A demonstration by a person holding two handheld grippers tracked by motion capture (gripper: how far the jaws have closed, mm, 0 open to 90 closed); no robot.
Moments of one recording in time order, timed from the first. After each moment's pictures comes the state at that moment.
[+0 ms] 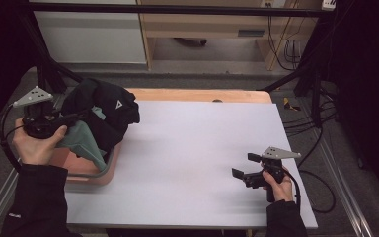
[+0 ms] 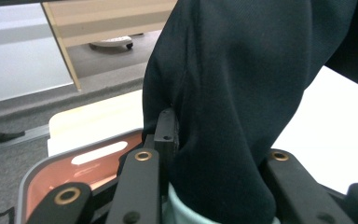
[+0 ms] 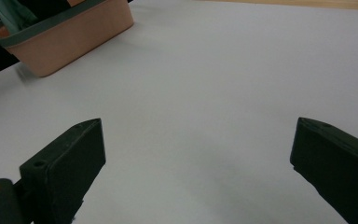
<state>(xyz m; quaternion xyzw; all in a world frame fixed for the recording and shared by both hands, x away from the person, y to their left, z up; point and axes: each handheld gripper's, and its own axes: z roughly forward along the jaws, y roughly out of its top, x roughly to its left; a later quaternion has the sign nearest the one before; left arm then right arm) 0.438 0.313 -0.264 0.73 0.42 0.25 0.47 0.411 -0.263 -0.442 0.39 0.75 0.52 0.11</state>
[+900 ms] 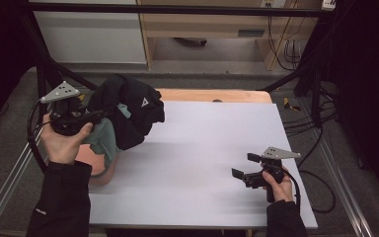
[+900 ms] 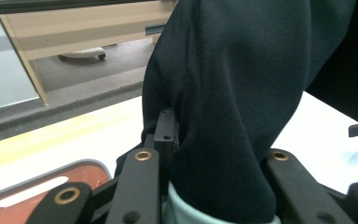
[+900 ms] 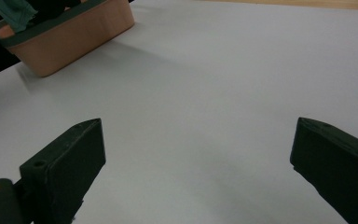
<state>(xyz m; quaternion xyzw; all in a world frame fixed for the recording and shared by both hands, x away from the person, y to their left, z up) 0.437 0.249 -0.257 0.74 0.39 0.22 0.51 0.411 -0.262 -0.442 0.39 0.75 0.52 0.11</state>
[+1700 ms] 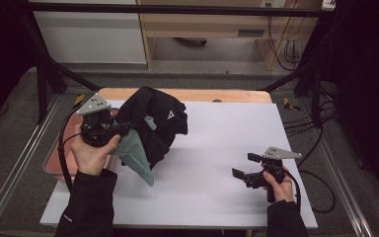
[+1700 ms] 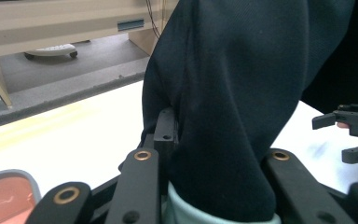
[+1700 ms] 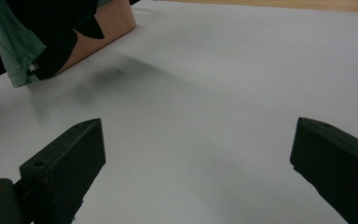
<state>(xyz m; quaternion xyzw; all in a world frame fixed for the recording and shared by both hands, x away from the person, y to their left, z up) 0.426 0.193 -0.281 0.75 0.37 0.20 0.51 0.410 -0.264 -0.441 0.39 0.75 0.53 0.10</state>
